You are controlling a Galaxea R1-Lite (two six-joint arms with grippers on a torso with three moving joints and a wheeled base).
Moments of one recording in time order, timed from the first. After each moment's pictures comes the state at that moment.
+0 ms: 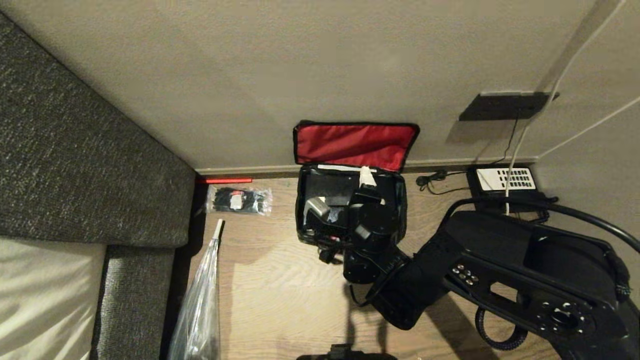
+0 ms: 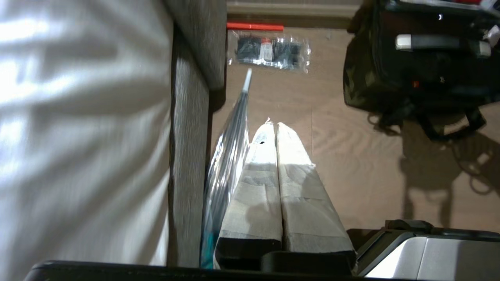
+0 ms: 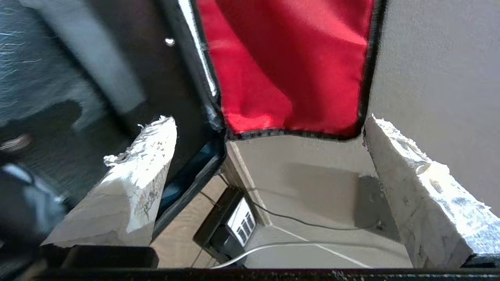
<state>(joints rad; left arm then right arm) 0.00 0.00 0.00 0.00 0.01 -0.01 0.79 2.45 -1.26 -1.48 -0.86 -1.51</state>
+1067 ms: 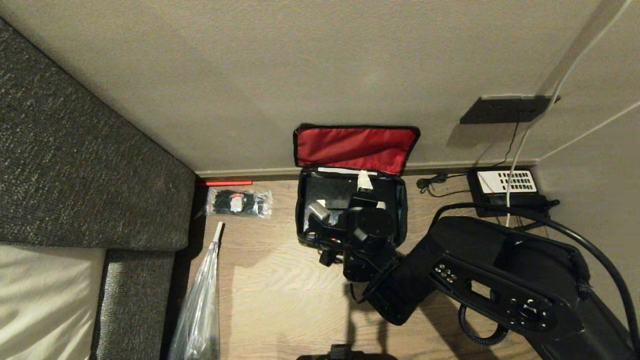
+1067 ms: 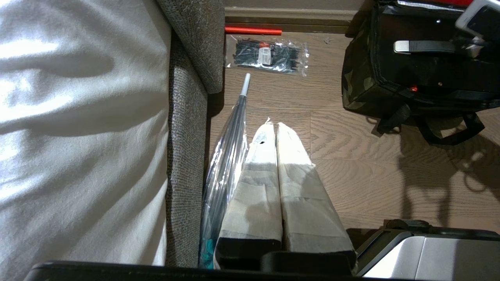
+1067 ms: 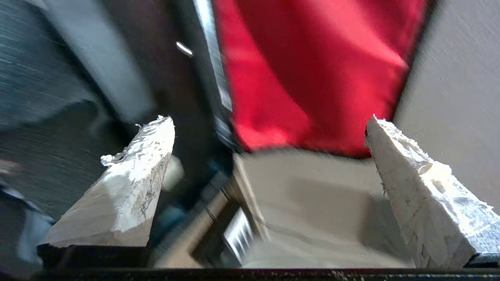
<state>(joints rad) 0.00 0.00 0.00 0.00 0.01 -0.01 0.76 2.55 -1.33 -1.50 -0.81 -1.56</state>
